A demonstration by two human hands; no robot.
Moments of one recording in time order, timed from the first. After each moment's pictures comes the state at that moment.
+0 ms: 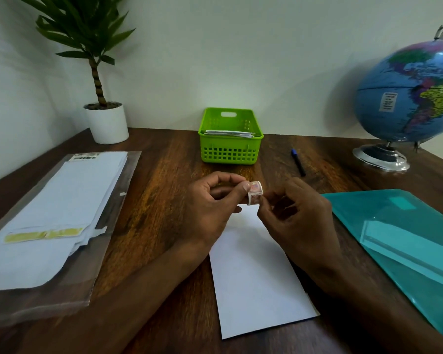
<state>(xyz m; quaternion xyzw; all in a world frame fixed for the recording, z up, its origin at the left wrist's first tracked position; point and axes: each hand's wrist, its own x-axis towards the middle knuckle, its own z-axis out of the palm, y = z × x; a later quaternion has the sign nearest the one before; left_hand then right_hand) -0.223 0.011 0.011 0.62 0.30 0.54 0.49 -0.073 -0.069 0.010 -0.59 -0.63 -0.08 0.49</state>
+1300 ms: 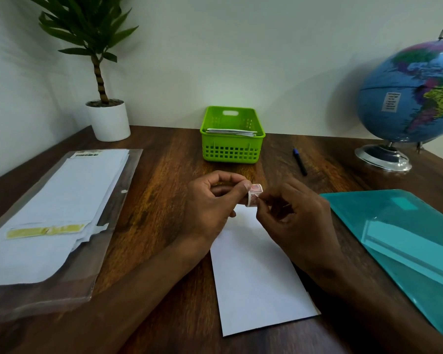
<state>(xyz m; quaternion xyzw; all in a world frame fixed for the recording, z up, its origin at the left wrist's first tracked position) -0.225 0.015 0.010 0.62 0.33 0.53 0.47 -0.075 -0.071 0.012 -0.58 -0.67 -0.09 0.45</state>
